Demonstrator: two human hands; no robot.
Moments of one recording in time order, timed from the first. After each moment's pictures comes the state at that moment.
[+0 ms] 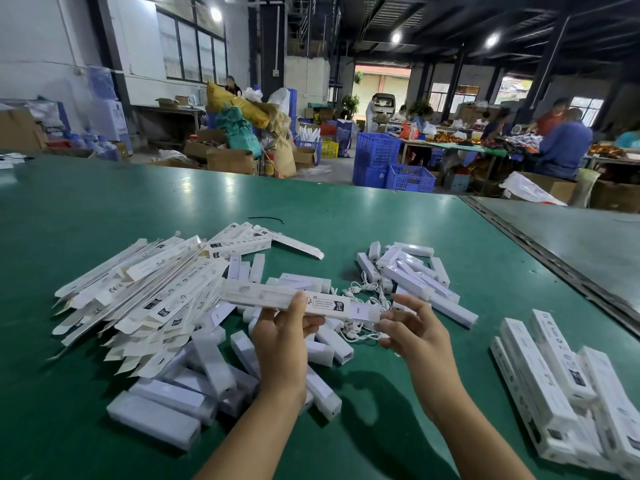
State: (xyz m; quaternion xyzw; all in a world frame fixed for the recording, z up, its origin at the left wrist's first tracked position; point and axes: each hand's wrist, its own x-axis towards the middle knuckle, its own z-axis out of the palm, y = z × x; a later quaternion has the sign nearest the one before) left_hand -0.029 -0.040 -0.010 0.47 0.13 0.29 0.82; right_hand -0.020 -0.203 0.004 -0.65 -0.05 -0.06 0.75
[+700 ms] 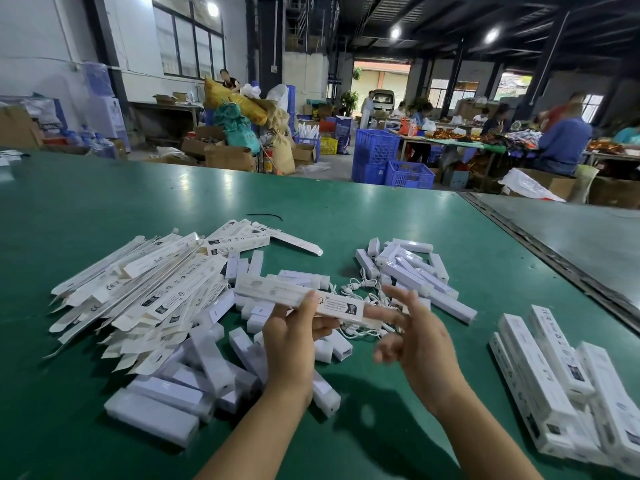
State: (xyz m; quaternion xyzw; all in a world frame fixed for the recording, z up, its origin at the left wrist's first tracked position) left_hand -0.031 -0.048 -0.011 0.50 0.09 0.23 0.83; right_hand -0.023 -0.205 0.007 -0.62 -0.10 0.03 0.78
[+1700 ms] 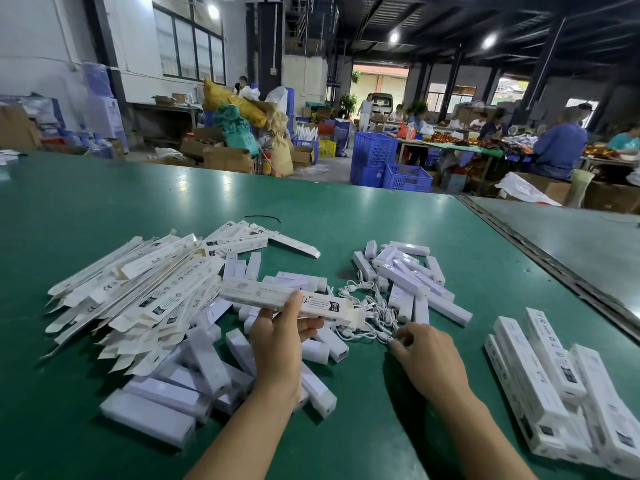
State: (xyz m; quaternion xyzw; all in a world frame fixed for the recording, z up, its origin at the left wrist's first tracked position) left_hand -0.022 -0.038 -0.014 0.46 0.15 0.25 0.84; right_hand 0.010 -0.236 -0.024 -0.97 0.01 -0.12 0.21
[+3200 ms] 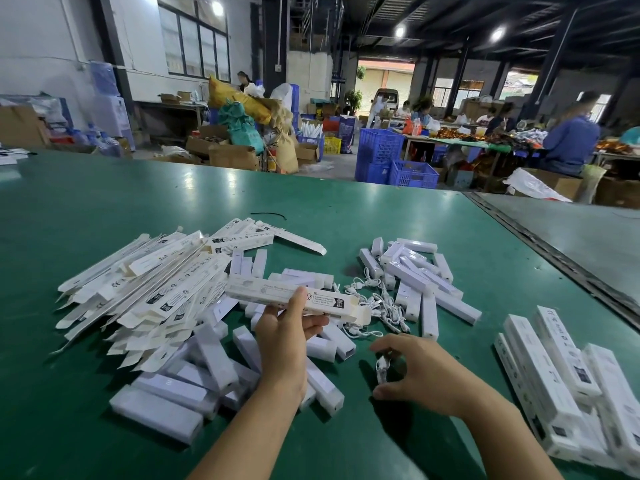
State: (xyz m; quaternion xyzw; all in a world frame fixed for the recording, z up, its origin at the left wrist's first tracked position) left_hand -0.025 -0.035 -0.011 0.46 0.15 0.23 0.85; right_hand -0.010 -0.238 -0.004 -0.95 -0.24 0.06 0.21
